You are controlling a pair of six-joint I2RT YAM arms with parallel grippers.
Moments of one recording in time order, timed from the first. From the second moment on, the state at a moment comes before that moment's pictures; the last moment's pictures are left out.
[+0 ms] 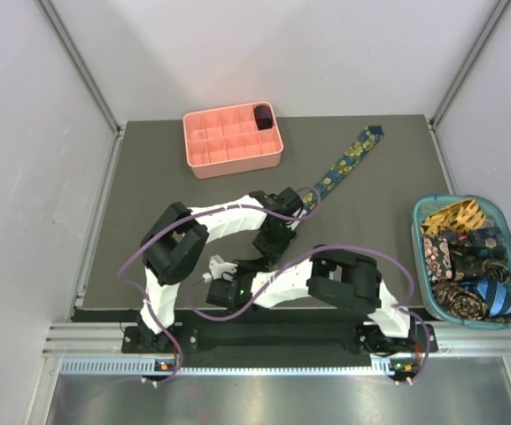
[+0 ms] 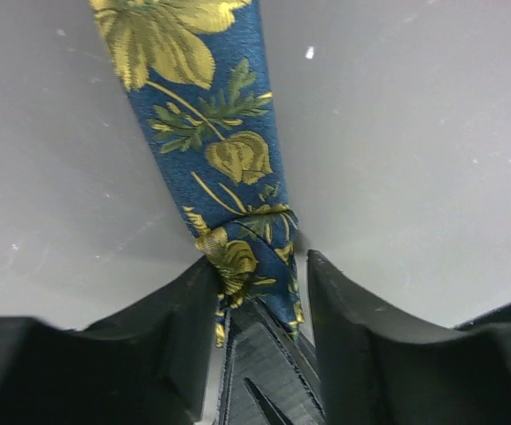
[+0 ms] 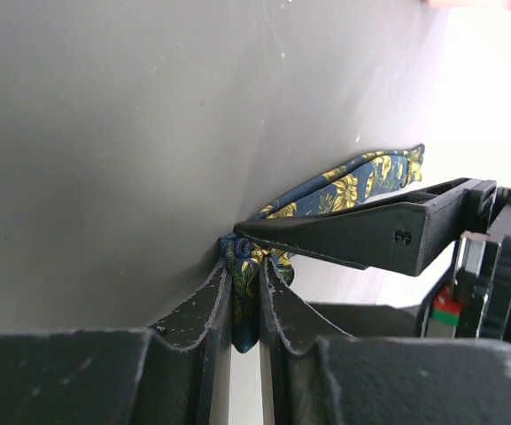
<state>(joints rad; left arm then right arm) -0.86 1.99 1.41 -0.78 0.08 -0.21 1.39 2.13 1.28 -0.43 1.05 -0.09</state>
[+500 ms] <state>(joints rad) -0.86 1.98 1.48 -0.80 0.09 -0.23 1.37 2.09 1.25 -0.41 0.97 -0.10</state>
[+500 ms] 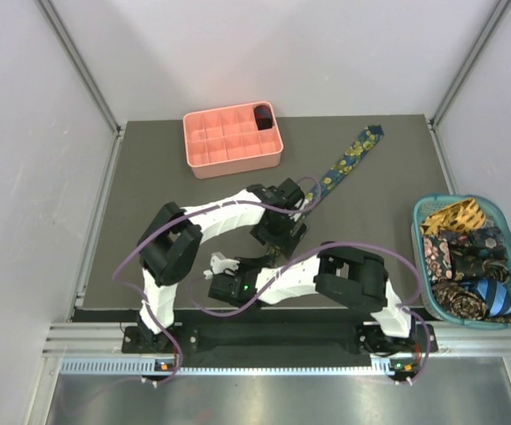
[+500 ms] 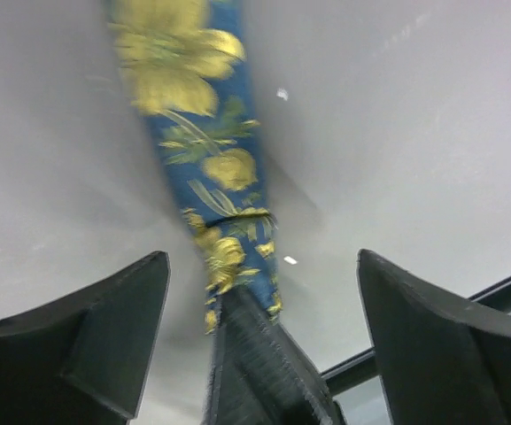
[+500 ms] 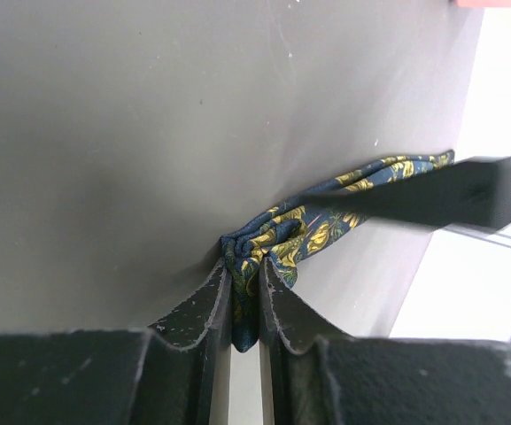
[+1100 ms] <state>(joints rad) -0.45 1.36 1.02 -0.37 0.06 -0.46 1.35 2.00 1.16 -0.30 0.87 -0.17</state>
